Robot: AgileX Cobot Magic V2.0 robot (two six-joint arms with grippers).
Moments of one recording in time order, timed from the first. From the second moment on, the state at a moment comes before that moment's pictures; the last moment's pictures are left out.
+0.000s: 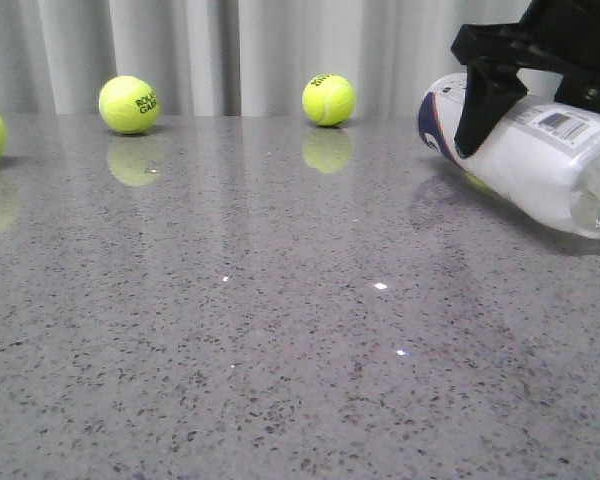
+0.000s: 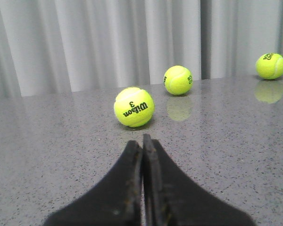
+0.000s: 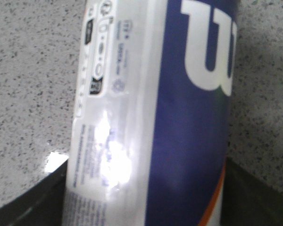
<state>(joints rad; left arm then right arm) -0.09 0.00 0.00 0.09 0.04 0.00 0.16 1.65 -1.29 0.25 0.76 -0.14</state>
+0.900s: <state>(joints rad) -0.09 0.00 0.00 0.09 0.04 0.00 0.47 1.75 -1.58 0.24 0.98 -1.12</state>
